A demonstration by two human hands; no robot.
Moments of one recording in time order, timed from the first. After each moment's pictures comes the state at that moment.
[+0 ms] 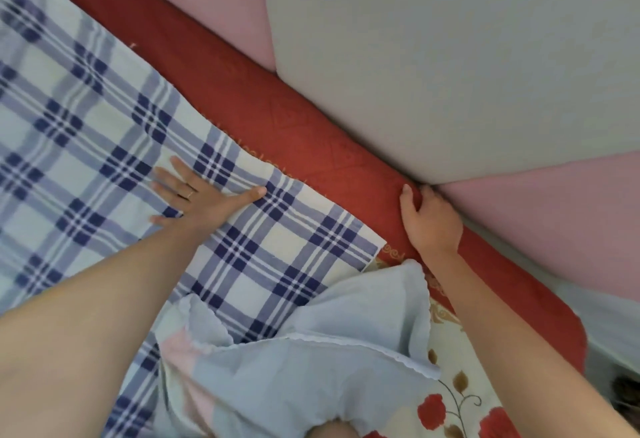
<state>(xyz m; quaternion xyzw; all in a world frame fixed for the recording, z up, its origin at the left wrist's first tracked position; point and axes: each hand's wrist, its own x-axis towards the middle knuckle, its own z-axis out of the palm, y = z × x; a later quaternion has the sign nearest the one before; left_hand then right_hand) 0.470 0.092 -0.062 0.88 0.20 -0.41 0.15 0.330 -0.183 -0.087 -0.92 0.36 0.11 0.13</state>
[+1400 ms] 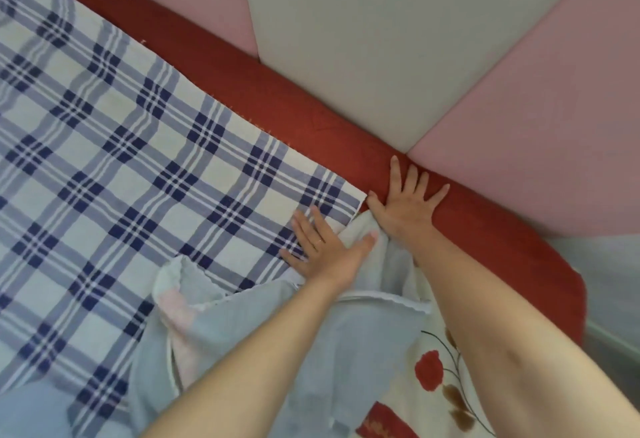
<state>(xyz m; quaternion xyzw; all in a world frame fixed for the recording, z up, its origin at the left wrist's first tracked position) 0.272 -0.009 -0.059 0.88 0.01 -0.42 0.23 0.283 -0.162 -0.110 -0.93 0.30 0.21 0.04</state>
